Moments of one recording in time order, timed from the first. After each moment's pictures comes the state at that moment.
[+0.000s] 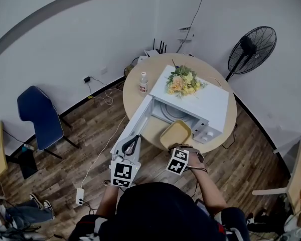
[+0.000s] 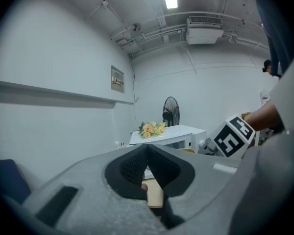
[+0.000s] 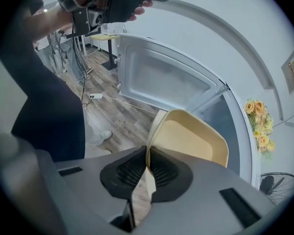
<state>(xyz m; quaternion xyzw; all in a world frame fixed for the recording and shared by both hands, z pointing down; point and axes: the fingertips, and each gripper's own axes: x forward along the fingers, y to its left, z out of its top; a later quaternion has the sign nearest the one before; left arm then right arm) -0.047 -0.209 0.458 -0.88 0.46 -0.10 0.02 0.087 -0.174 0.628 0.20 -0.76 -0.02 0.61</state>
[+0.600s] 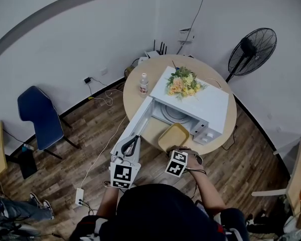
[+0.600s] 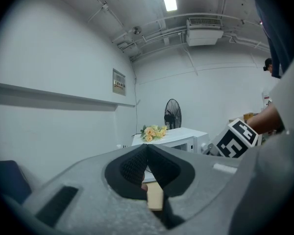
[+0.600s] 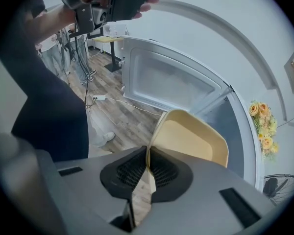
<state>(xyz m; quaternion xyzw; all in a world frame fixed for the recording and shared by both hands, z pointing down) -0.049 -0.208 0.445 -0.88 0.47 -0.09 0.03 0.078 -0.166 0.628 0.19 -0.77 -0.02 0.61</state>
